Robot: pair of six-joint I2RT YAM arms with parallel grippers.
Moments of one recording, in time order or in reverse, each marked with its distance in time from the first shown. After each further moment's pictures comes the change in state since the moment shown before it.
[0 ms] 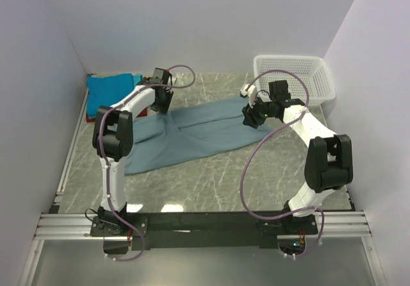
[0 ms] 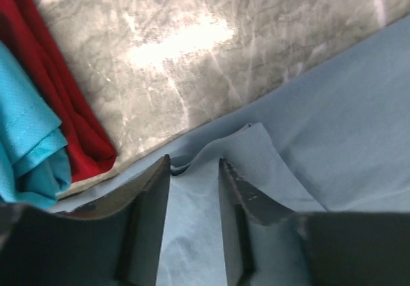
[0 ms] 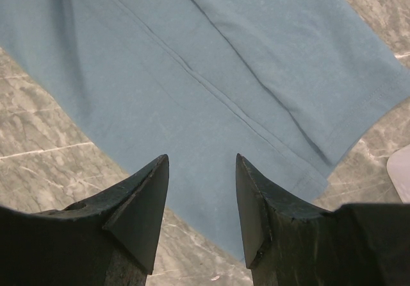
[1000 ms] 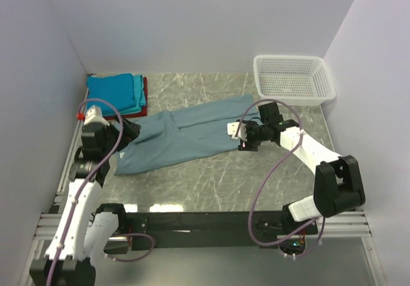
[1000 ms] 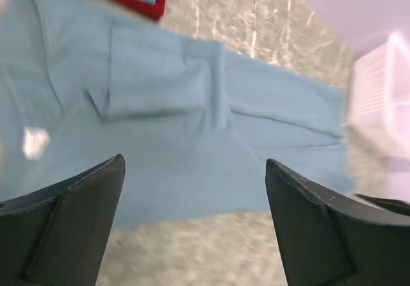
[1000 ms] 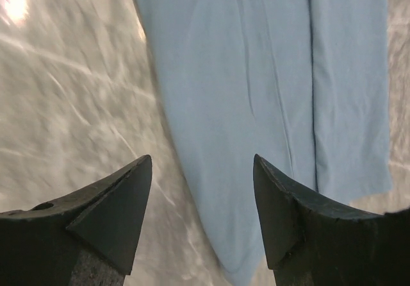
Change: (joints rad) left arm 0.274 -1.385 -1.048 0.268 0.196 -0.724; right arm 0.150 -0.233 -0.293 -0.023 0.015 -0.561
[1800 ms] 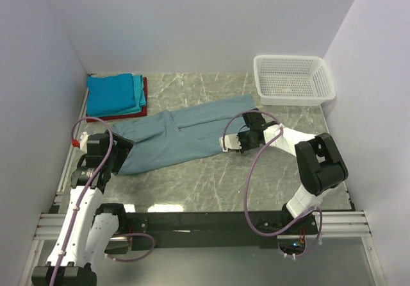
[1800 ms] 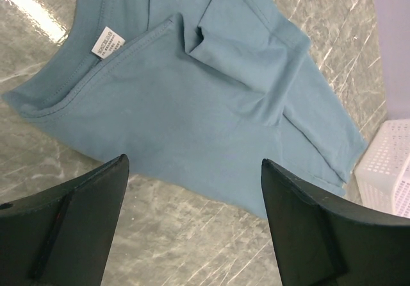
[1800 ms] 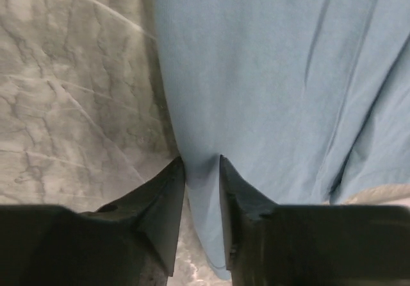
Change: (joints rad) left arm 0.000 -0.099 -0.091 -0.261 -0.159 -0.385; right arm 0.095 0.231 -0.003 0.085 0.423 -0.178
